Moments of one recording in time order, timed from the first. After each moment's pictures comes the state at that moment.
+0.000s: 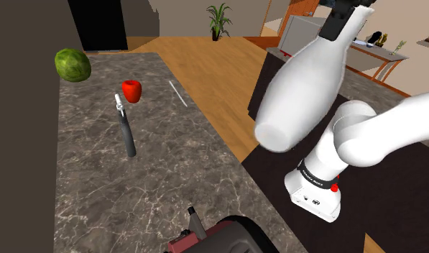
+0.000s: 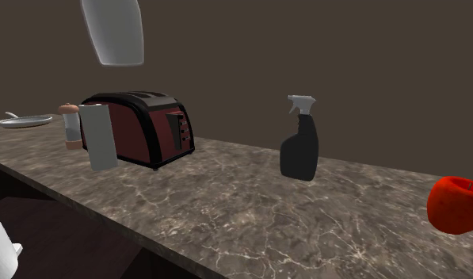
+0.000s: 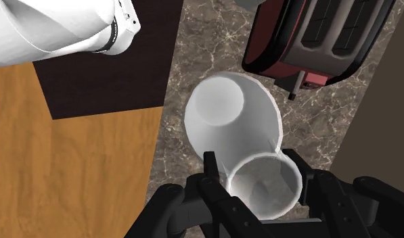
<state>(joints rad) 0.20 -0.73 0.43 -1.80 0.29 1.17 0.75</state>
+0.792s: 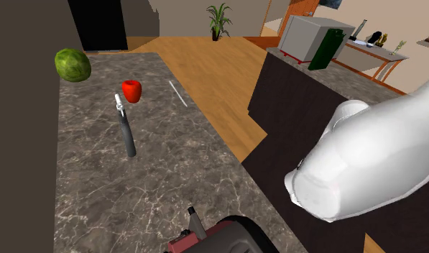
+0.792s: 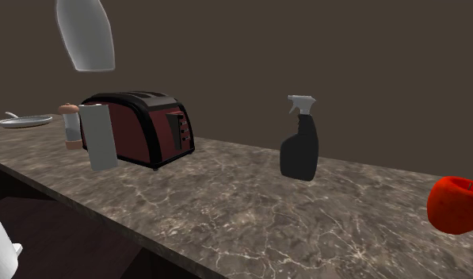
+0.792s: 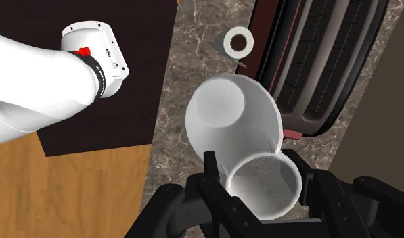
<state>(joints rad) 0.23 -0.84 0.58 -1.78 0.46 1.10 0.98</state>
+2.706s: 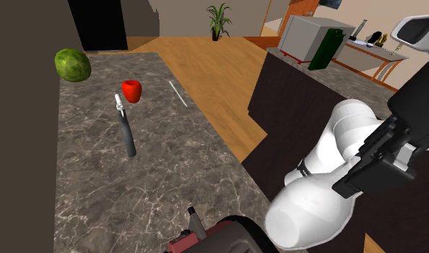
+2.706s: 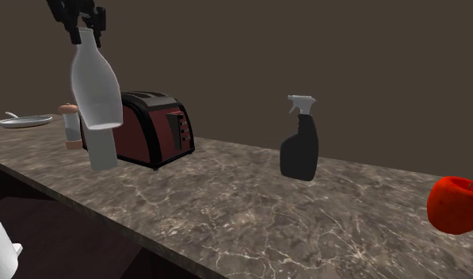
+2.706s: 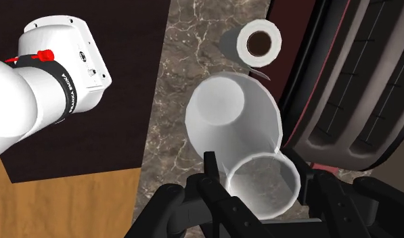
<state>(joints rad) 0.32 -1.08 0.67 -2.28 0.57 1.38 0.92</state>
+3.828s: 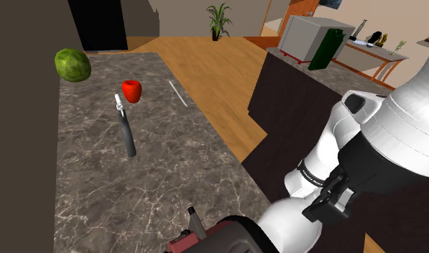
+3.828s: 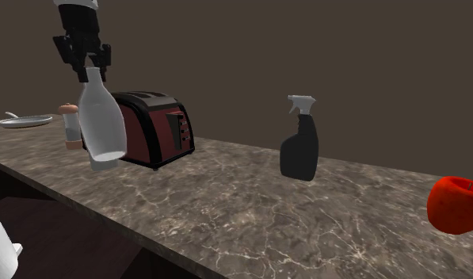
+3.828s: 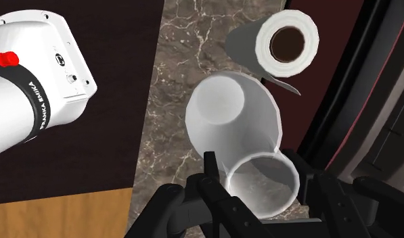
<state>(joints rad) 0.37 -1.16 0.78 -2.51 0.68 1.54 0.89</state>
